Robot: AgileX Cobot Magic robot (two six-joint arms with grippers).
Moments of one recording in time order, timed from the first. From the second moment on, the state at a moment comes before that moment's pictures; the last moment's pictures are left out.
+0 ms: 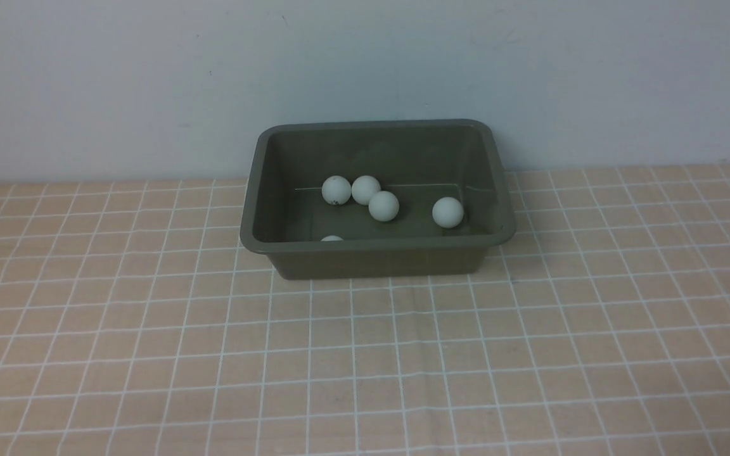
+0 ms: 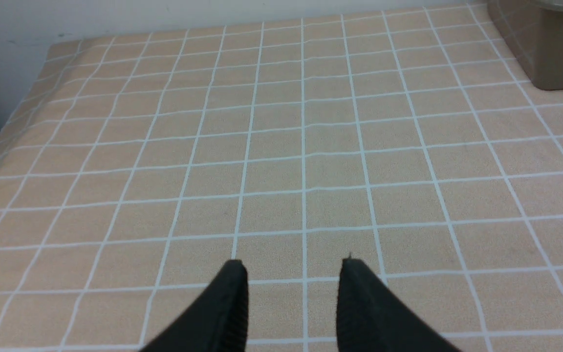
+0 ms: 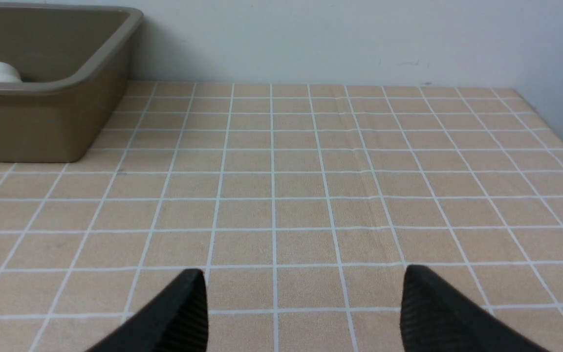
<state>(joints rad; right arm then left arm) -0.05 -0.01 0.02 0.05 0.41 -0.05 0.08 -0.01 0.02 0.05 0.41 0.02</state>
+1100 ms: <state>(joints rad) -0.05 -0.01 0.02 0.05 0.41 -0.05 0.08 -0.01 0.02 0.05 0.41 0.00</state>
